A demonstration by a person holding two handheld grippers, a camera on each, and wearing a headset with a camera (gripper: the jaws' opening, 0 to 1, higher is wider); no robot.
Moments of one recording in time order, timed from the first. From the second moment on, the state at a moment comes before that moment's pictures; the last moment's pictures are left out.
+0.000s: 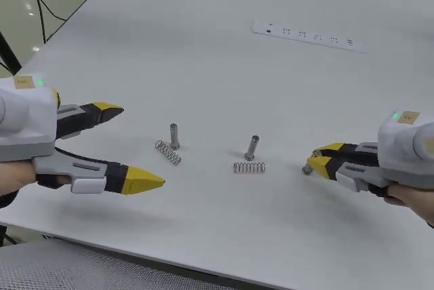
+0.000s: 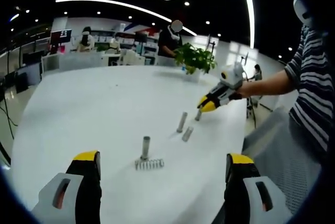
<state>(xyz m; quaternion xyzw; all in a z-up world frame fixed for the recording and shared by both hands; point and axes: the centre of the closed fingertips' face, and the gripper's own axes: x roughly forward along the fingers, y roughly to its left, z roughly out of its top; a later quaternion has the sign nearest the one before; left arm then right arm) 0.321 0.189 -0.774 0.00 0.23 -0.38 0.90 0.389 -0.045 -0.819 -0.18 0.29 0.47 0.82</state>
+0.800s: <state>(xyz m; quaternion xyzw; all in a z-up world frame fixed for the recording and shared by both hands) 0.322 0.190 -0.769 0.00 0.22 -0.38 0.90 0.383 -0.047 -0.795 -0.14 0.26 0.47 0.83</state>
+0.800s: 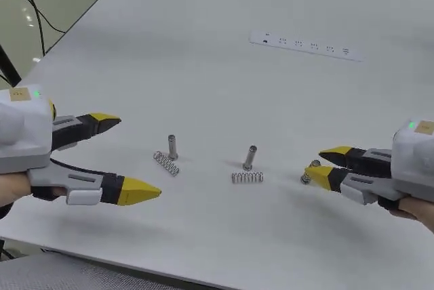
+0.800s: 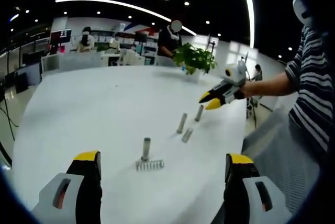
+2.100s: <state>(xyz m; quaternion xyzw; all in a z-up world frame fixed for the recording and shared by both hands) 0.315 0.189 -0.772 0.00 0.23 -0.38 0.90 0.345 -0.035 -0.791 -0.18 0.25 0.52 0.80</state>
